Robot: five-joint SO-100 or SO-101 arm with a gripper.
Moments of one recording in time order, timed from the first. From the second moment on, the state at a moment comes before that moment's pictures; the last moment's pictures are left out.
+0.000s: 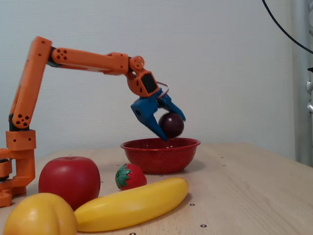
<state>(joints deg) 27.2 66.6 68.5 57.3 12.1</state>
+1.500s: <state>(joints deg) 27.1 57.4 54.9 75.7 13.7</state>
